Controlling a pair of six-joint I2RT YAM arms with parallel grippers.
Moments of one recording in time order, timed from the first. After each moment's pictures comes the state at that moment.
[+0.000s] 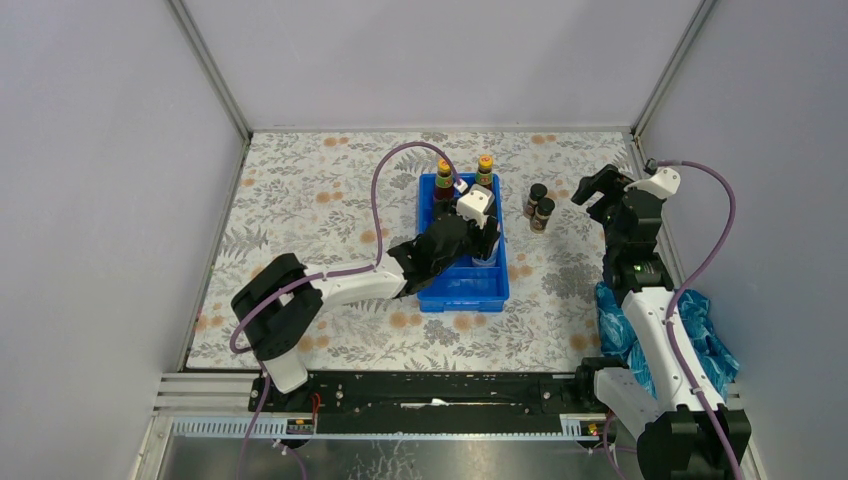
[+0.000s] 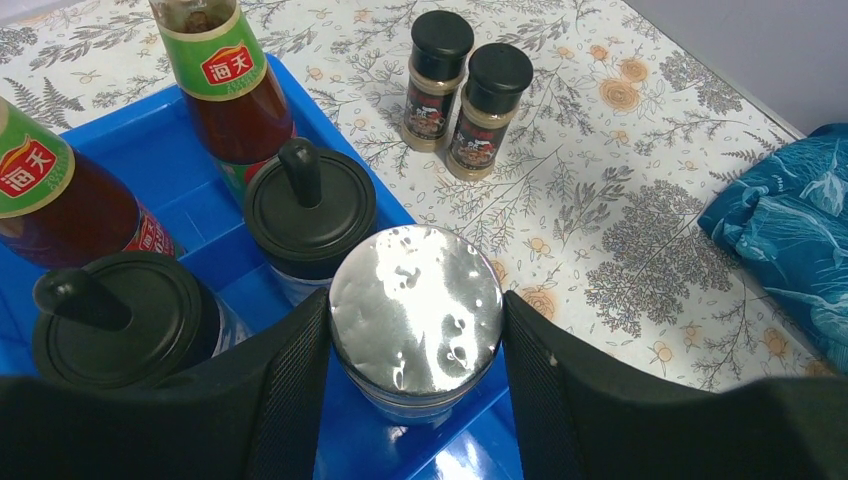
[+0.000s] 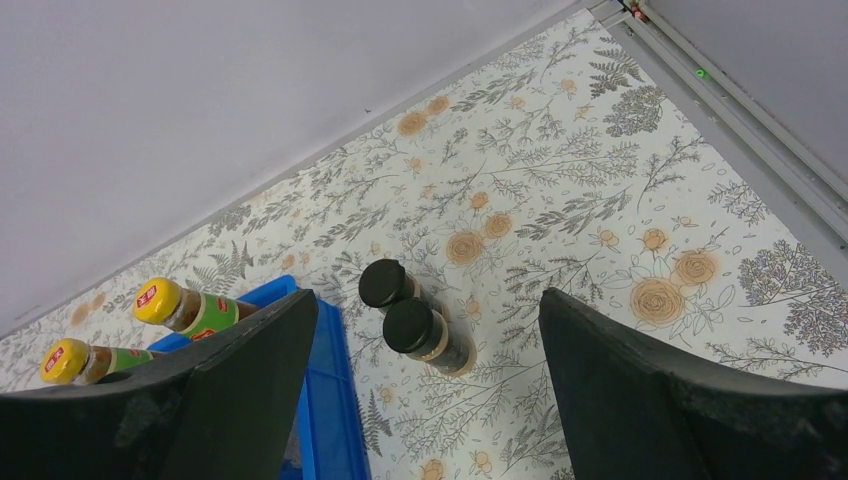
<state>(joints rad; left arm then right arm) -0.93 1.73 1.05 0.41 -0.24 -0.21 0.02 0.93 0.74 -0.01 0.21 0.46</state>
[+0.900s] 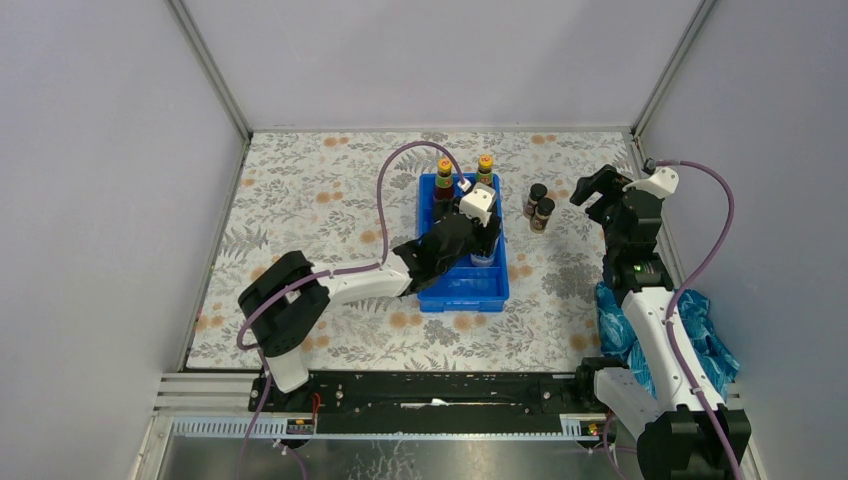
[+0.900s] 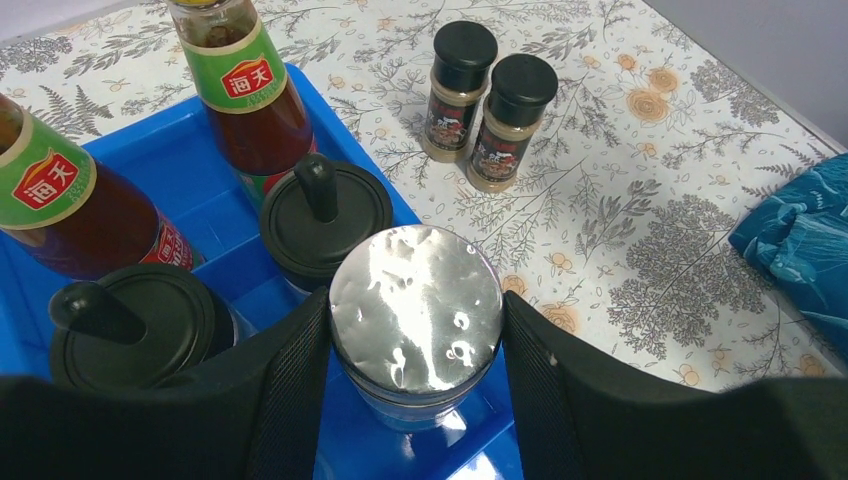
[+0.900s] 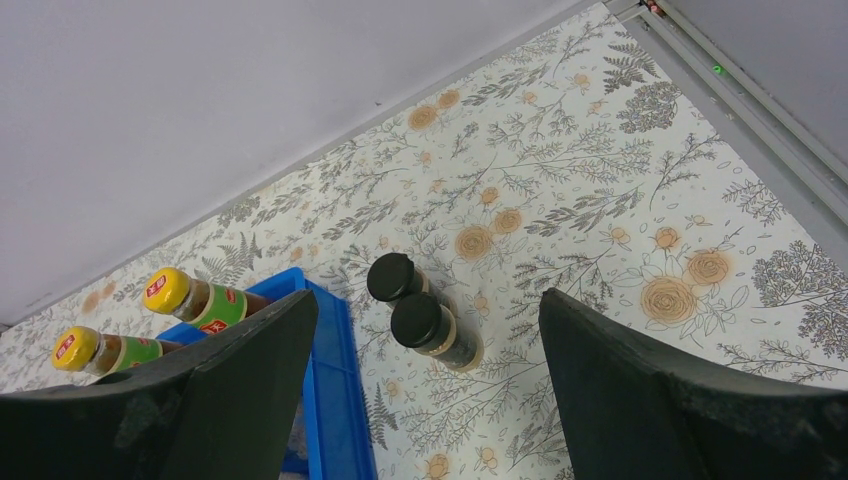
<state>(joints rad) -0.94 1.76 1.08 0.42 -0.29 -0.20 0.01 0.93 0.74 -0.01 0.19 0.46</state>
